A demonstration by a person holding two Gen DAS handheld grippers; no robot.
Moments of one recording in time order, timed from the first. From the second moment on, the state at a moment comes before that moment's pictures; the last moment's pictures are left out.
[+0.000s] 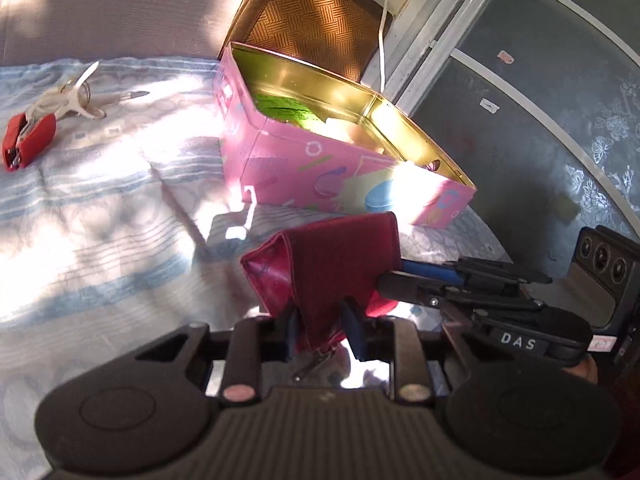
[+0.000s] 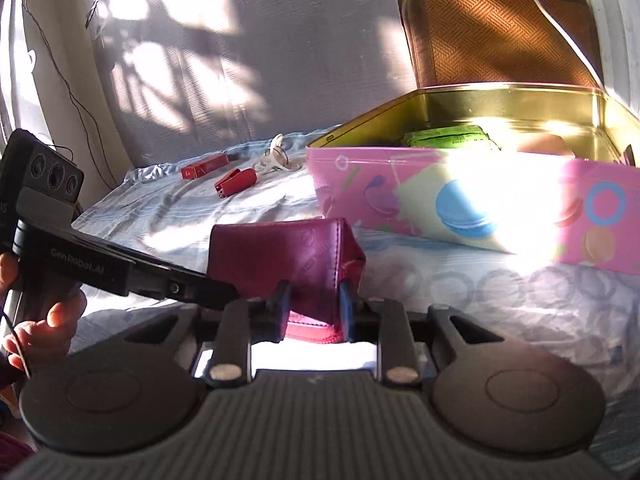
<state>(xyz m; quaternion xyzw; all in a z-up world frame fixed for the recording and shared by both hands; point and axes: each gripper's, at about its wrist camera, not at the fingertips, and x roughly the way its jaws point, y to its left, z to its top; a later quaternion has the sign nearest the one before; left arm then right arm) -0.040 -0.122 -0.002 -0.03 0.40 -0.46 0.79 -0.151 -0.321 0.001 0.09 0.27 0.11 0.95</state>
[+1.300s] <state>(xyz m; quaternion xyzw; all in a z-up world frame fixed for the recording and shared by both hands) -0.048 -0.184 0.057 0.11 0.25 -0.25 0.93 -0.161 -0.356 0.042 0.18 0.16 -0.10 0.97</state>
